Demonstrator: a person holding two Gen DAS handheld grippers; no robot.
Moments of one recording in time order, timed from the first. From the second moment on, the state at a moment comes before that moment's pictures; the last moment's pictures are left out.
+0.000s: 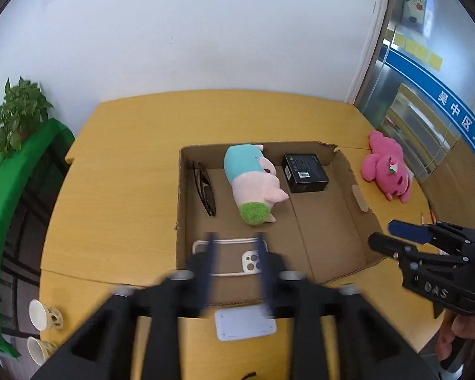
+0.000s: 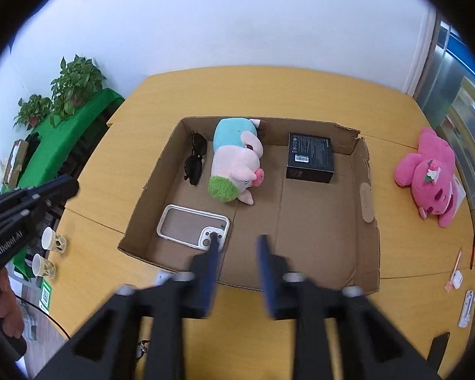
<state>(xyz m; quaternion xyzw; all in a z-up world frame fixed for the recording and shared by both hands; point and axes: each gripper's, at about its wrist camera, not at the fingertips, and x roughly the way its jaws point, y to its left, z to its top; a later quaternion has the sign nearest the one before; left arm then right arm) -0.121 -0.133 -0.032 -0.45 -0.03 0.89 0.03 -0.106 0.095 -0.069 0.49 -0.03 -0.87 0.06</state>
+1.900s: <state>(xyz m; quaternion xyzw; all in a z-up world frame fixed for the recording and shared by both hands) -0.108 -0.131 -0.275 -0.64 -0.16 0.72 0.21 -0.092 0.047 -0.277 0.61 -0.07 -0.75 0.26</state>
